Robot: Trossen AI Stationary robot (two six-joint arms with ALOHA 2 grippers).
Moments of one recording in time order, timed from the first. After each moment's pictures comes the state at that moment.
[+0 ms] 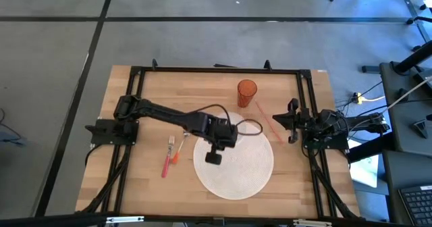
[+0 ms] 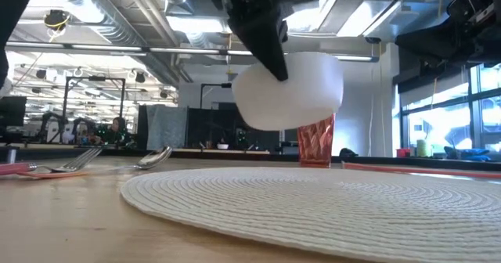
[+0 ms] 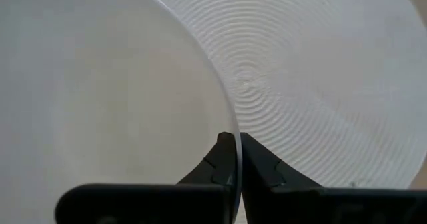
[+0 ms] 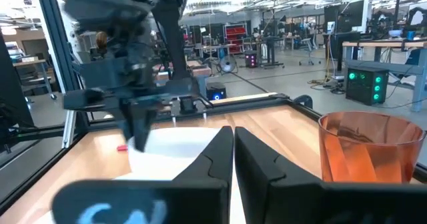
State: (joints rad) left arm -0.15 1.99 1.70 -0.82 -0.03 0.06; right arm 0.14 0.00 0.01 0.11 0.30 0.07
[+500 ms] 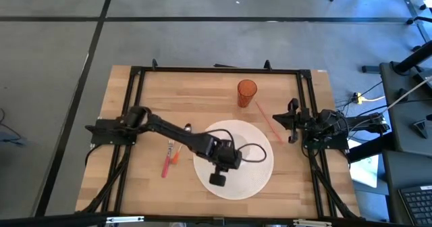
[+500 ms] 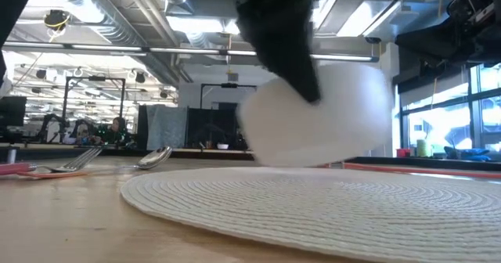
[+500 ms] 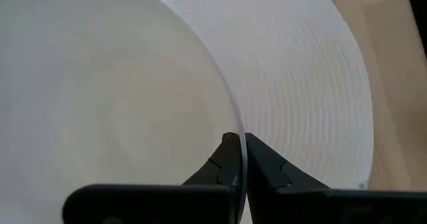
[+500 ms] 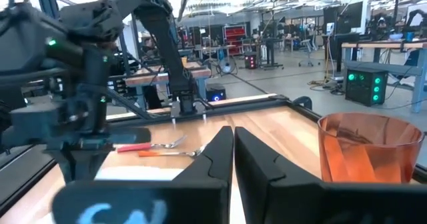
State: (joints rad) left arm -0.30 2.14 1.77 -0.72 0.00 -0.09; right arm 0.14 0.00 0.01 0.11 0.30 0.07
